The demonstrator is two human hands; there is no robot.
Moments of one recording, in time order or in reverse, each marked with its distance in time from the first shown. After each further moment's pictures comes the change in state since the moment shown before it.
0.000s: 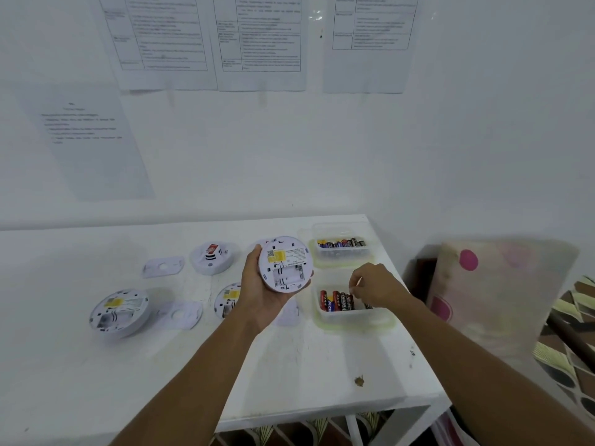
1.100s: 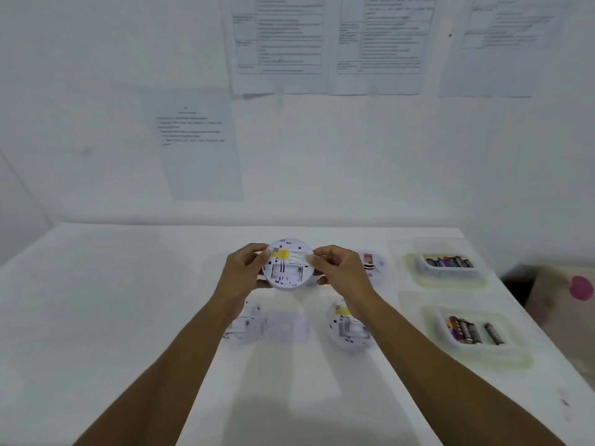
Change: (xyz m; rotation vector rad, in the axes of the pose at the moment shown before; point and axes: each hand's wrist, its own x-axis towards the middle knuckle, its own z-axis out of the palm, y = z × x) left_hand -0.053 0.206 -0.130 0.879 0.337 0.382; right_hand 0.040 -0.264 0.103 1.066 0.035 -0.100
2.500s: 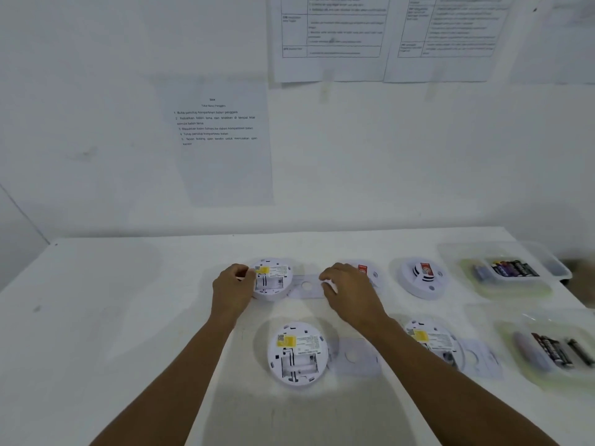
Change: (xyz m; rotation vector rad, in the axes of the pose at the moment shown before) left_hand 0.101 -0.061 -0.124 0.484 0.237 -0.045; right_hand 0.069 0.059 0.091 -1.030 0.032 -0.416
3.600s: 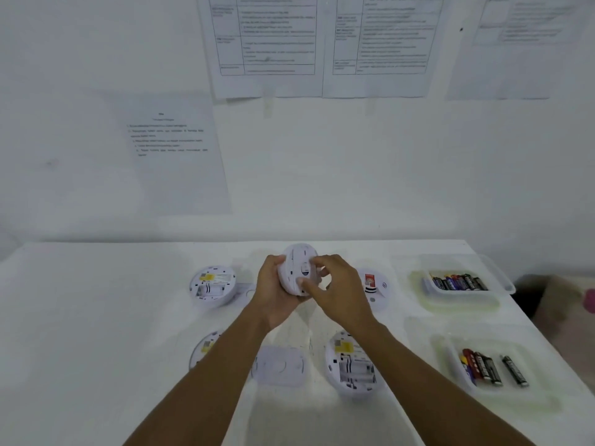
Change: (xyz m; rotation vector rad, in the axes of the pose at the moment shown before) left_hand -0.072 0.116 0.142 -1.087 -0.650 -0.332; right_hand -0.018 0.067 -0.079 0.368 0.128 0.060
